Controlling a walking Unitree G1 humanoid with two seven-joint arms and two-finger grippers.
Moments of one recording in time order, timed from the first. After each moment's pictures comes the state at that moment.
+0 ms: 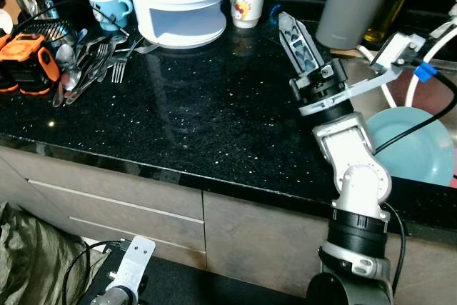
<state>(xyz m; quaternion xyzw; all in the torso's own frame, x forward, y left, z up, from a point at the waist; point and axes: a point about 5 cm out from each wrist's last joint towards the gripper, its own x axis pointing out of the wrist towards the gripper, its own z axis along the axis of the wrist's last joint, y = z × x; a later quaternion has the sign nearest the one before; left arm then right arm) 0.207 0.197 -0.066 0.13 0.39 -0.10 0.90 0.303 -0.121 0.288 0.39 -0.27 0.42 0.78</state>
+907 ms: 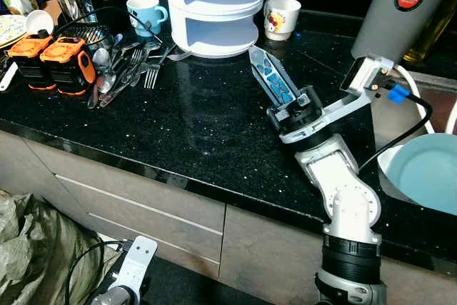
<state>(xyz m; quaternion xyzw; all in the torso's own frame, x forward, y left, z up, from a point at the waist) 0.209 0.195 -0.067 0.12 0.41 -0.11 0.90 0.295 -0.104 0.273 0.39 -0.24 0.44 0.77</state>
